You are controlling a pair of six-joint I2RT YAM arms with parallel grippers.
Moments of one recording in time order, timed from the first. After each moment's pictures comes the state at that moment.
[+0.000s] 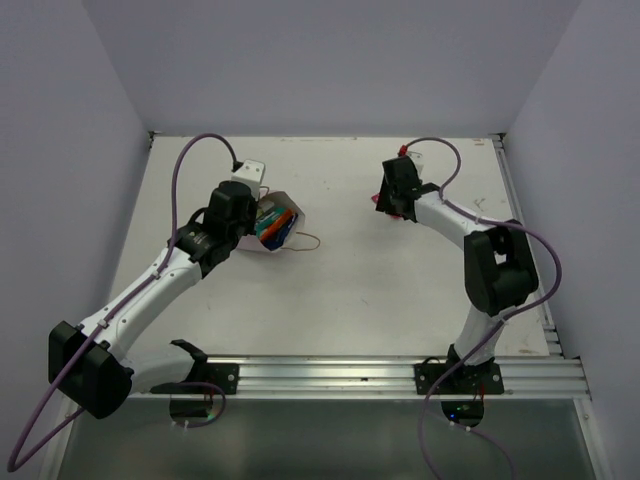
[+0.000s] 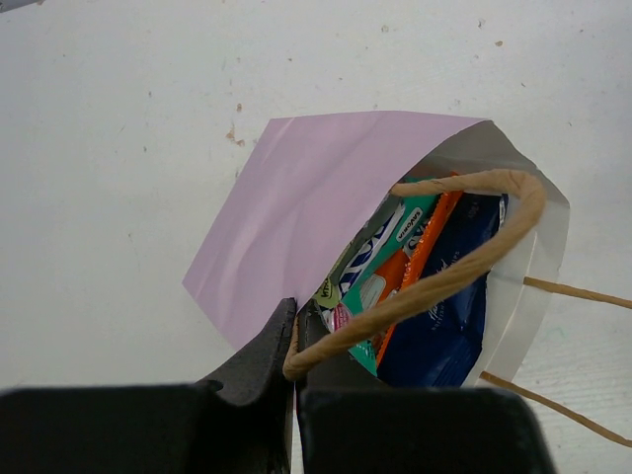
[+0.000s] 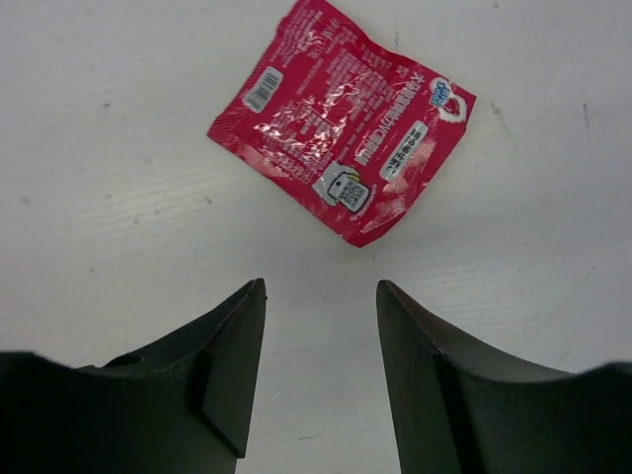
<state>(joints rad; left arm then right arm) -0.51 1.18 0.98 -0.38 -0.38 -0.07 0.37 1.79 1.26 -0.32 0.34 0.48</state>
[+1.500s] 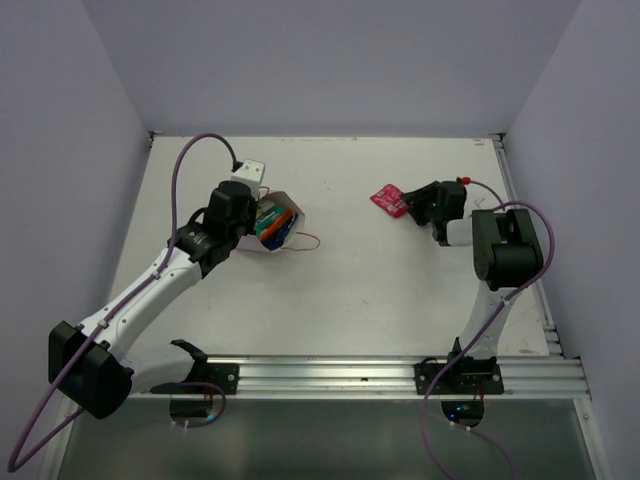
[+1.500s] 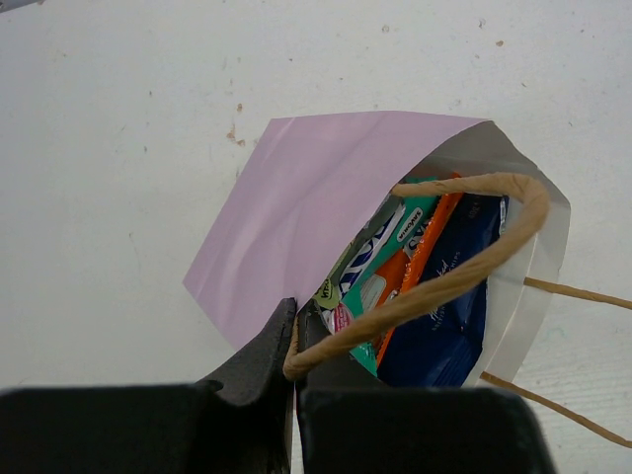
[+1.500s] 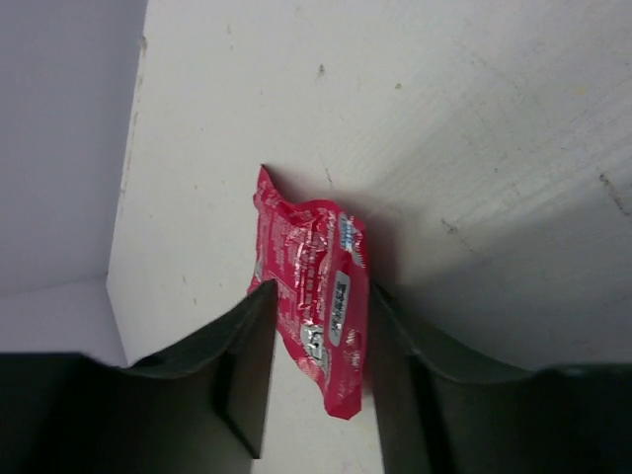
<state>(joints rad) -0.51 1.18 0.98 -0.38 -0.38 -0.07 0.02 1.98 0.91 0.55 -0.16 1.08</state>
